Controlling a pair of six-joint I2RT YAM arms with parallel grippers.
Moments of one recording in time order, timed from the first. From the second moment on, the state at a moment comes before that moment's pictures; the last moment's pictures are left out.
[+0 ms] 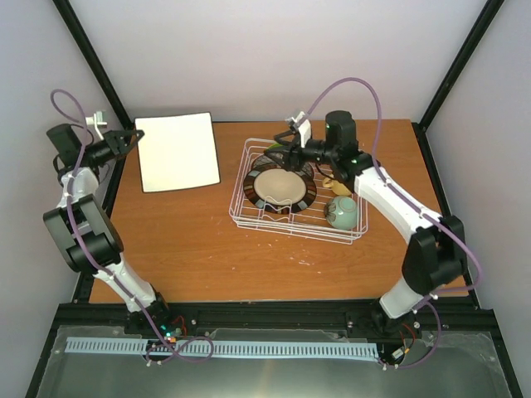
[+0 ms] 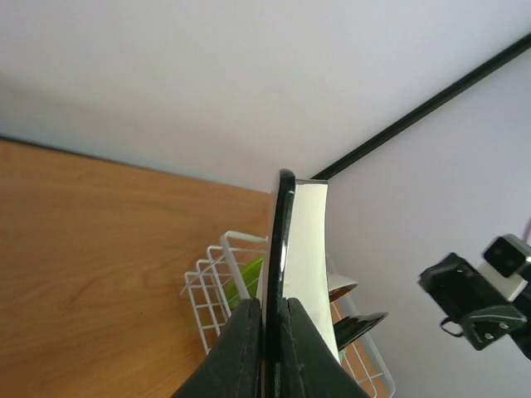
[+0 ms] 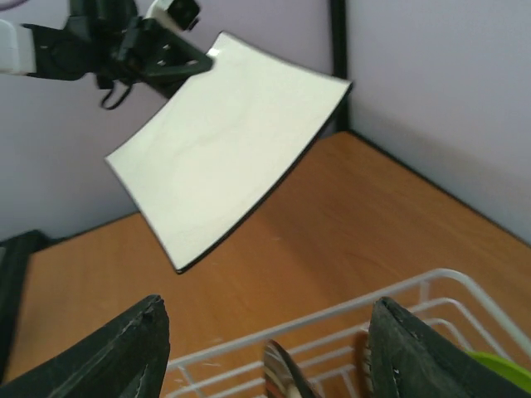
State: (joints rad) left arm 0.53 1.77 1.30 0.09 1.39 -0.52; right arm 0.44 1.57 1.31 -0.04 -0.70 -0.08
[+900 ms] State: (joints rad) left arm 0.49 1.48 1.24 0.18 1.49 -0.67; right arm 0.57 2.15 1.91 0.04 -1.37 0.41
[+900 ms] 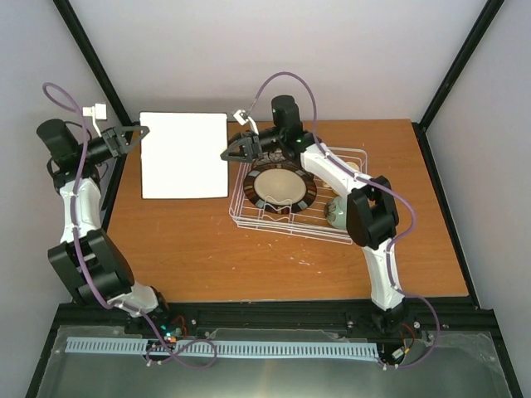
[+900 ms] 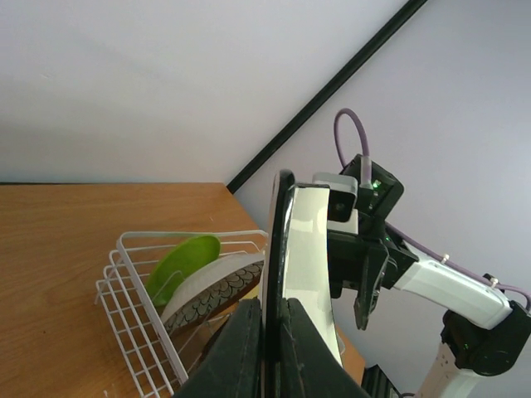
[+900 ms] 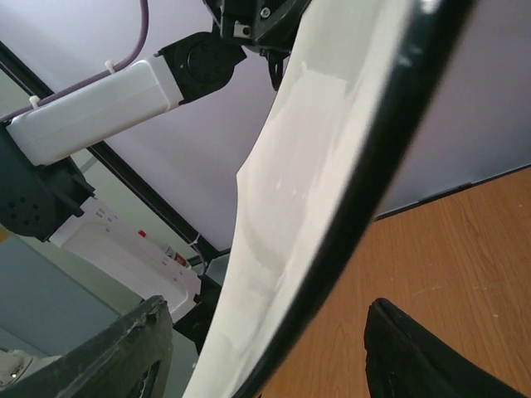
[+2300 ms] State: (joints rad) left arm 0.45 1.44 1.26 -0.14 1.32 -0.45; right arm 0.60 2.16 1.85 0.25 -1.17 0.63
